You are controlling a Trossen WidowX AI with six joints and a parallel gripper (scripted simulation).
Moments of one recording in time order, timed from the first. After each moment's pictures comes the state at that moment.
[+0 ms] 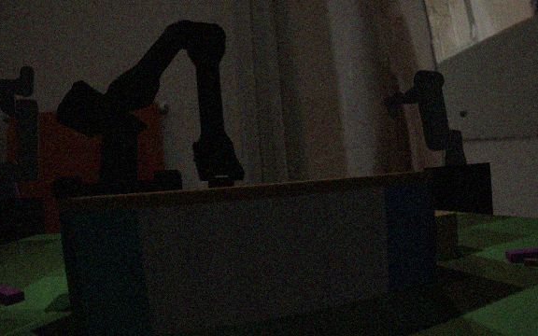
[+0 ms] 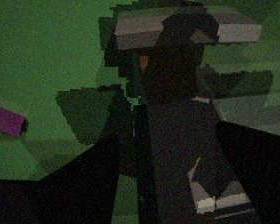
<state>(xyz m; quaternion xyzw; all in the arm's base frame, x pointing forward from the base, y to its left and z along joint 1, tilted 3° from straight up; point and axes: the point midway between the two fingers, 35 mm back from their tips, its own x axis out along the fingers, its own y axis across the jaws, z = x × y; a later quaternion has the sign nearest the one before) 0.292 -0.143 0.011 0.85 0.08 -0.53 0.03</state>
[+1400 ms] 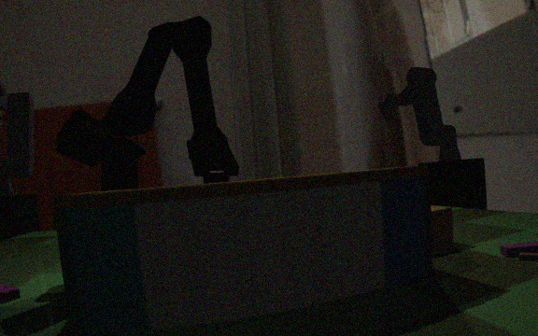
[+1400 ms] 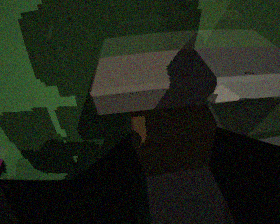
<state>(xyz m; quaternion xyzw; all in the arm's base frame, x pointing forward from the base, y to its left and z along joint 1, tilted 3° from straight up) 0.290 -0.135 -0.038 0.85 0.08 -0.53 0.02</state>
